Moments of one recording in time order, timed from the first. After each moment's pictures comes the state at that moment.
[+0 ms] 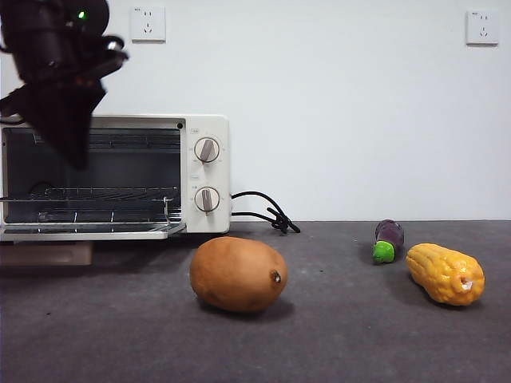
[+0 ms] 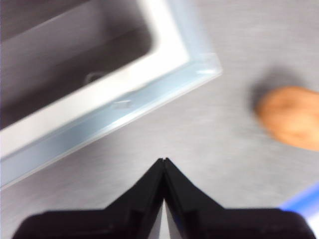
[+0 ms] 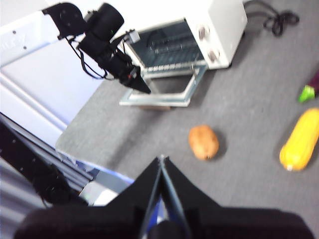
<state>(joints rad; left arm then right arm) -0.26 1.69 1.52 -1.19 0.23 0.10 -0.01 0.44 1.27 -1.29 -0.73 0.15</state>
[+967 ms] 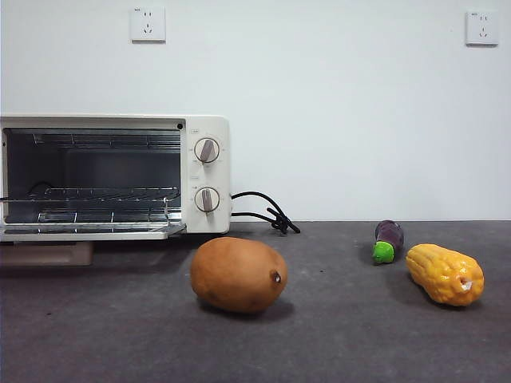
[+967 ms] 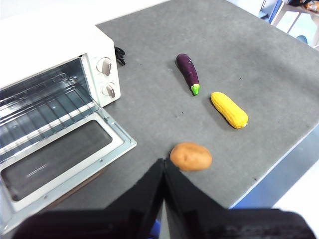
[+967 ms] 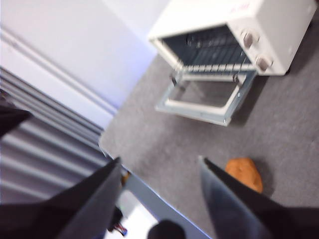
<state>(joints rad) -0.32 0.77 1.52 -1.29 0.25 0.10 0.24 0.93 1.27 -0.85 -0.77 0.29</state>
